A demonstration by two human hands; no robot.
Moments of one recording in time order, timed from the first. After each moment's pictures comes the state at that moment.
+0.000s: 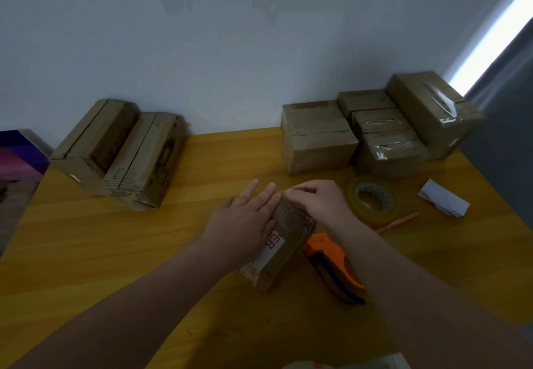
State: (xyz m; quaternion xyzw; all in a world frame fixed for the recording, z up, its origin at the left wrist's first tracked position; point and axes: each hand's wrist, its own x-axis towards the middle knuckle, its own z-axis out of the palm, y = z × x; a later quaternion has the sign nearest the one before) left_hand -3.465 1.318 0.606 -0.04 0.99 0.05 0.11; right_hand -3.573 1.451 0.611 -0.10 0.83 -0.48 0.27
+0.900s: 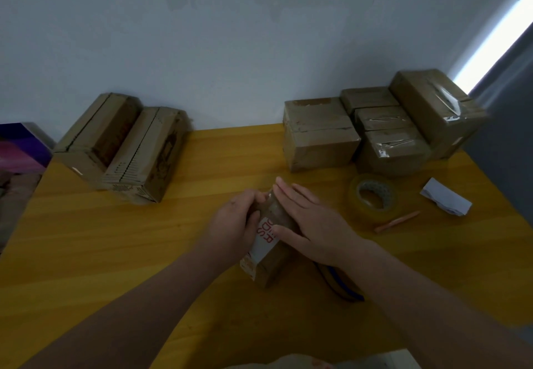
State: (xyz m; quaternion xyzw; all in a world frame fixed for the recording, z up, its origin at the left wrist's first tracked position) left_hand -3.449 1.310 0.575 -0.07 0.93 0.34 -0.14; right_hand -3.555 1.476 0.591 -0.49 0.84 -0.13 0.18
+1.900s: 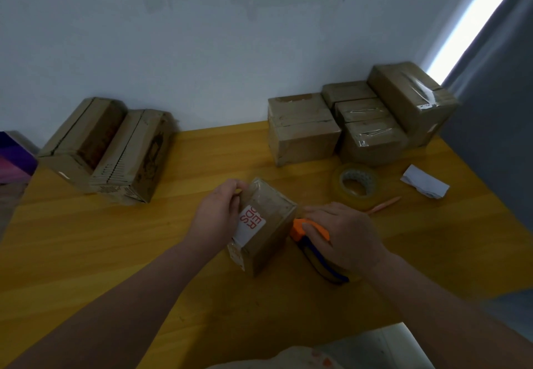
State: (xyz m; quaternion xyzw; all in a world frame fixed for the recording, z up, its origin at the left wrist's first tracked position) left_hand -3.451 1.321 0.588 -0.15 0.92 0.32 -0.13; right_hand -3.543 1.546 0.580 -0.48 0.85 -0.21 -0.09
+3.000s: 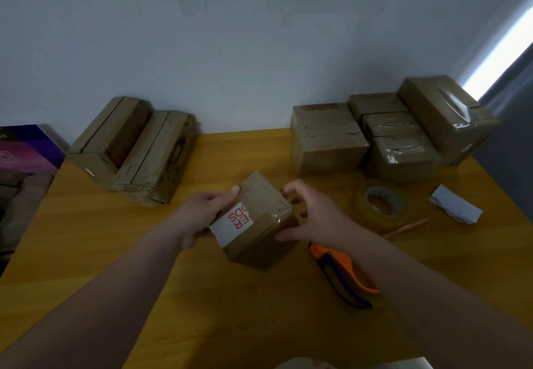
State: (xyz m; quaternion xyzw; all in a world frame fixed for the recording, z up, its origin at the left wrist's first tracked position) left_hand -3.446 1.256 0.612 -0.36 0.67 0.65 0.08; right_hand -3.564 1.451 0.607 -0.37 0.82 -0.33 0.27
